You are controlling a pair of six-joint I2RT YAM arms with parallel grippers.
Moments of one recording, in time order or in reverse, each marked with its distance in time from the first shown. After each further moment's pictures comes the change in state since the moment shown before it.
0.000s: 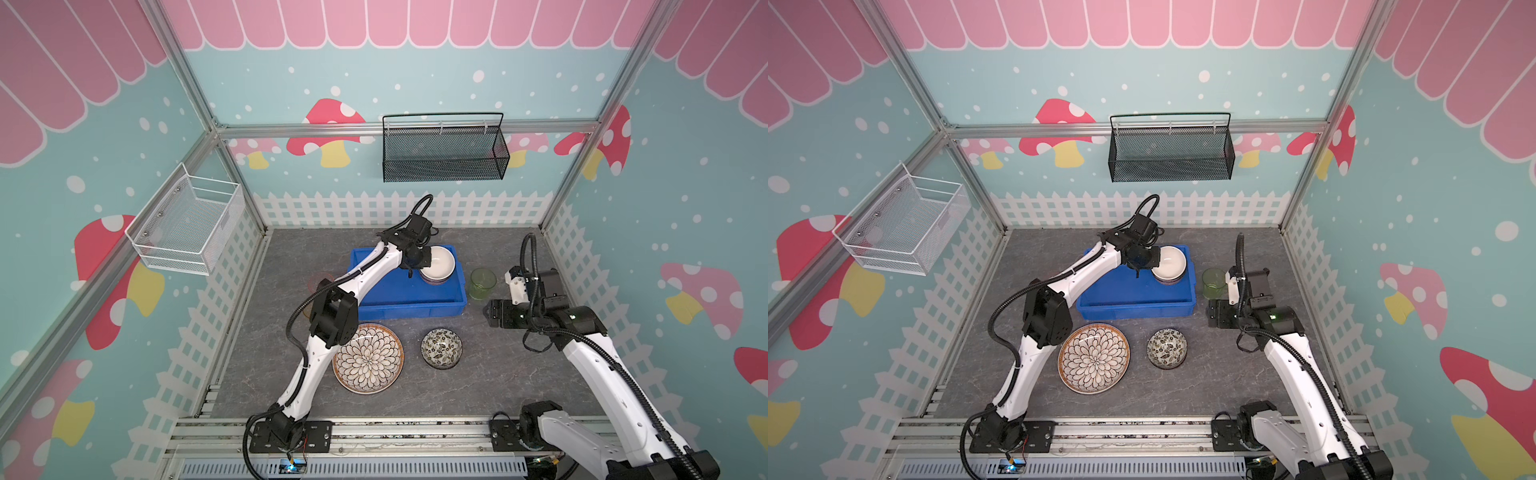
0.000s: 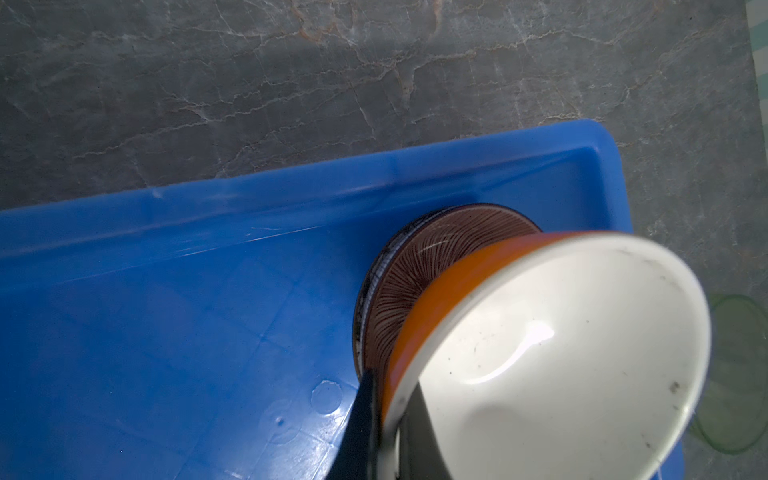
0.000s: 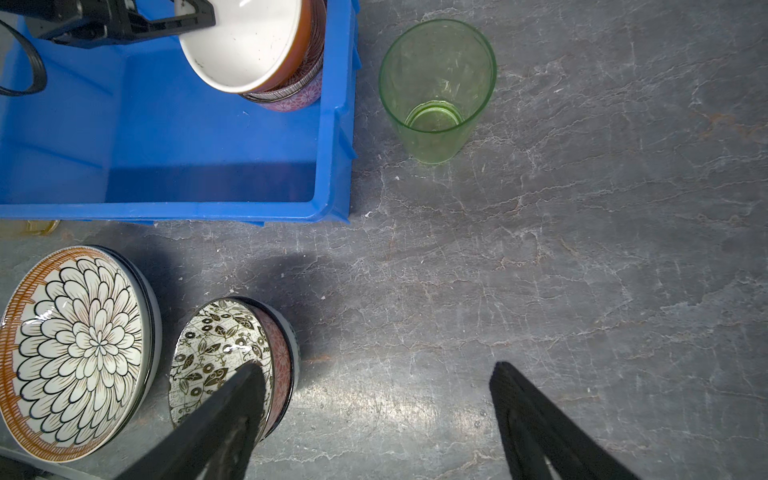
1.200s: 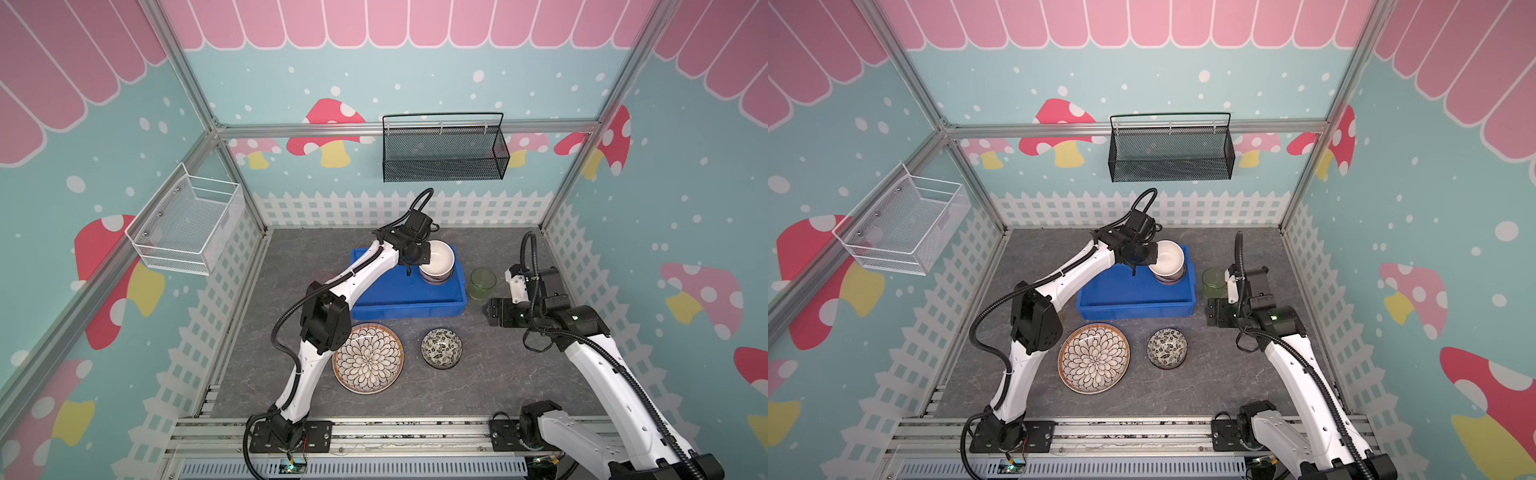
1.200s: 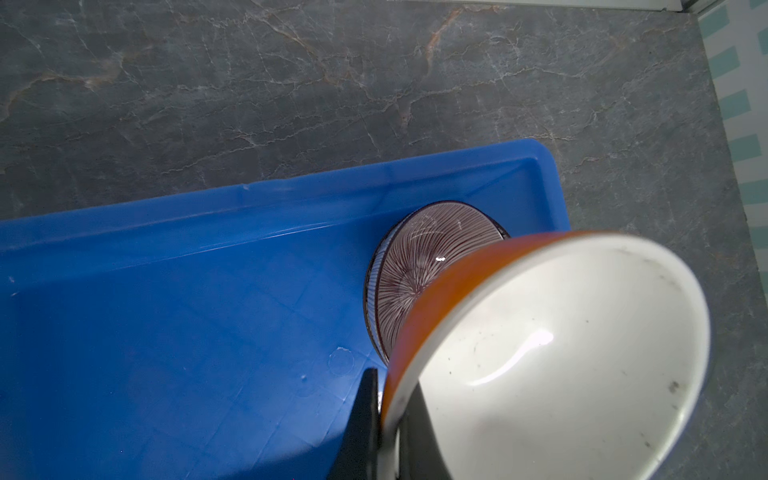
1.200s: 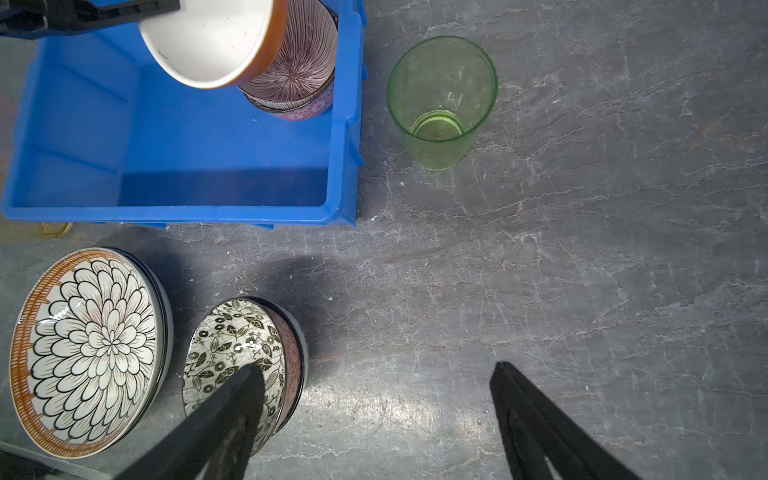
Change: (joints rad) left arm -0.016 -0.123 -0.081 0.004 -0.080 0.009; right arm 0.027 -0.009 0.032 -0.023 0.020 0.018
